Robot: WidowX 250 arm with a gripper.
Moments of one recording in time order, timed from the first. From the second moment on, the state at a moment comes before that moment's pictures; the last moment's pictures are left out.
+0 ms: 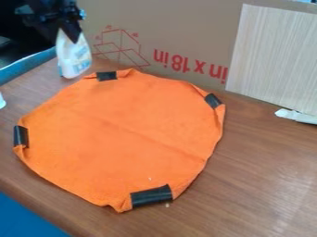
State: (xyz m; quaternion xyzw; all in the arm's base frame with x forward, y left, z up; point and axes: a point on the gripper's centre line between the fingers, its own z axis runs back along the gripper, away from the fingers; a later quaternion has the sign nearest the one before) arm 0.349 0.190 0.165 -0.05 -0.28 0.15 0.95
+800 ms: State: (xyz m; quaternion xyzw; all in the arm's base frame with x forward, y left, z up) arm 0.367 0.055 0.147 -0.08 -0.25 0.07 0.96
